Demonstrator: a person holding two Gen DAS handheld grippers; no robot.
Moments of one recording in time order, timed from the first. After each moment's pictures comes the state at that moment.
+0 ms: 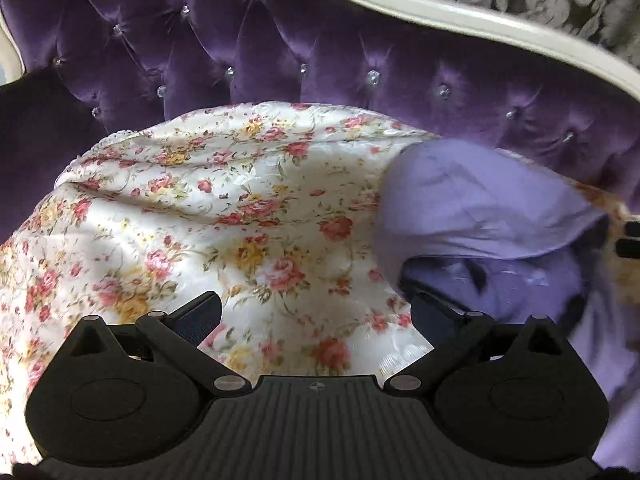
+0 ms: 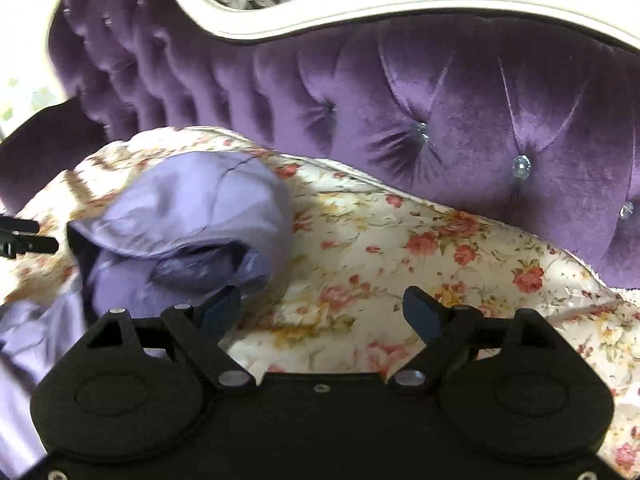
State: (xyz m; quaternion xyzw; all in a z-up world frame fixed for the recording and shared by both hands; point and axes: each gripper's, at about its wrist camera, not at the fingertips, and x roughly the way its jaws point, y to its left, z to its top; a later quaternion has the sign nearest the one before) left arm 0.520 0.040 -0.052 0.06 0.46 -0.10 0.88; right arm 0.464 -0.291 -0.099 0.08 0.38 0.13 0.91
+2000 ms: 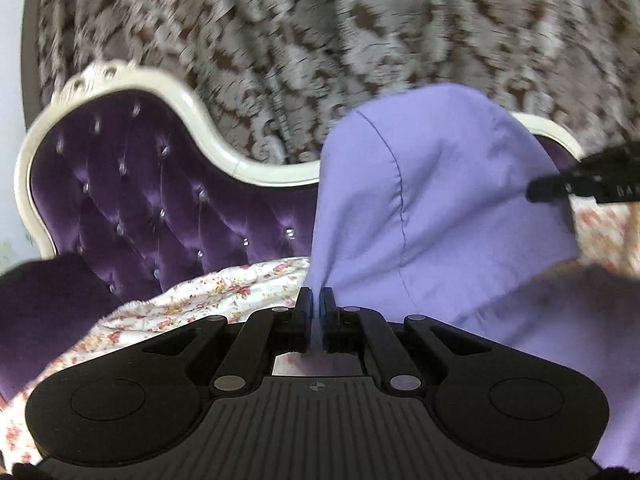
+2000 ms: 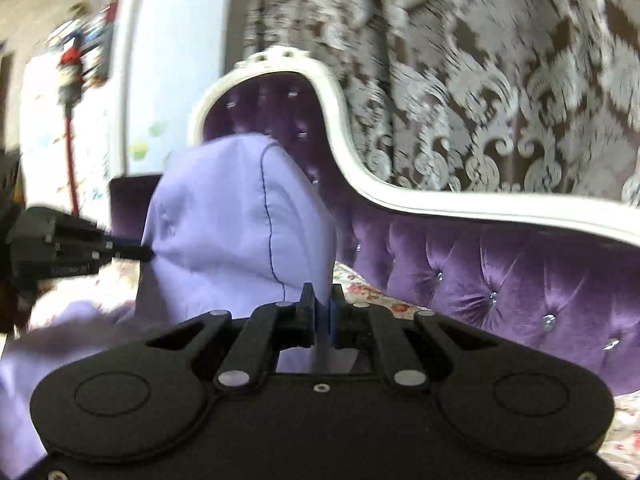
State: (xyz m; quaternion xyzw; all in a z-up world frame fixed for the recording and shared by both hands) left arm 0.323 -0.013 -0.014 0.18 0.17 -0.18 0.95; right arm 0.306 -0.246 -0.044 -0.02 0.11 0.23 0.97
